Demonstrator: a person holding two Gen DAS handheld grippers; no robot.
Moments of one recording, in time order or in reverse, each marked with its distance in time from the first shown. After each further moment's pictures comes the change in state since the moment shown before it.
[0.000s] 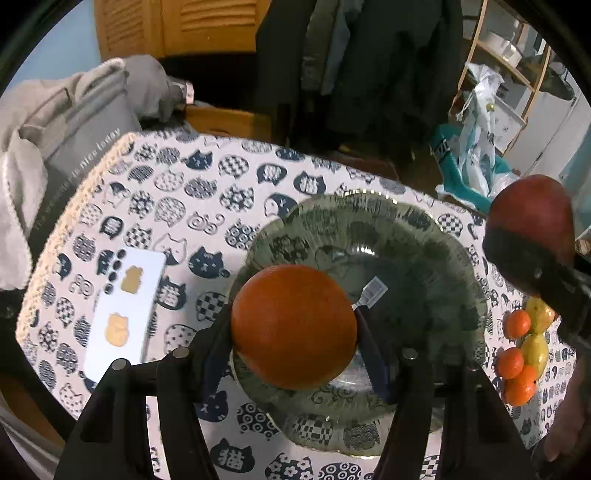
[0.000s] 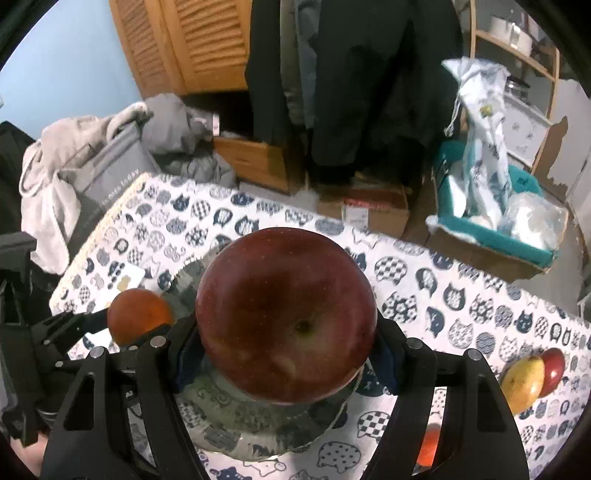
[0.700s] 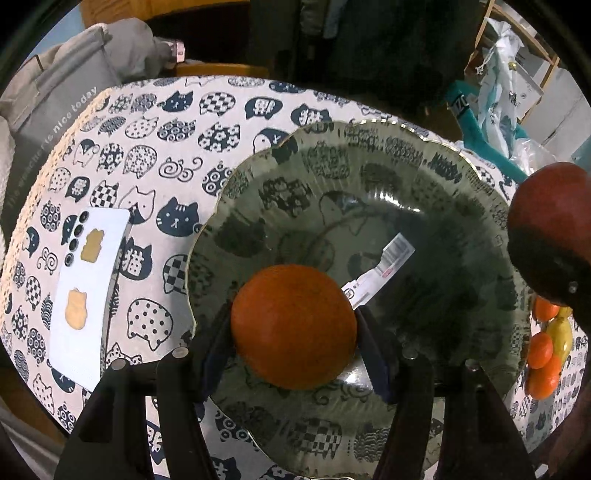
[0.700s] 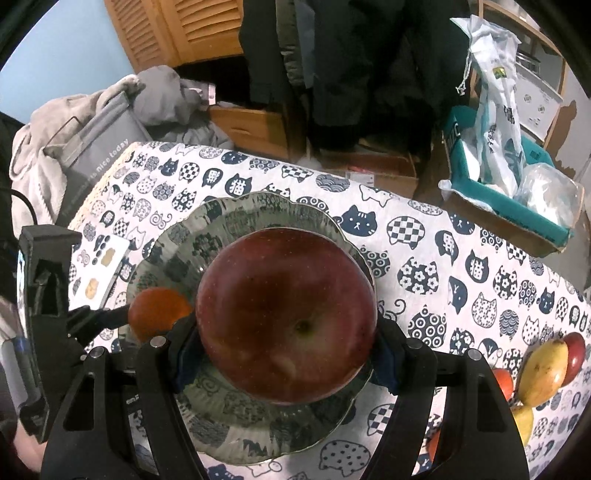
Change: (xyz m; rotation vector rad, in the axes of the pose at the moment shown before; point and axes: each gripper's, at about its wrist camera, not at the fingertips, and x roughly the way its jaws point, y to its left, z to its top) left arm 0.059 -0.005 -0.015 0.006 0.150 0.019; right arm 0.038 -0.008 -0.021 0.013 0.094 0.010
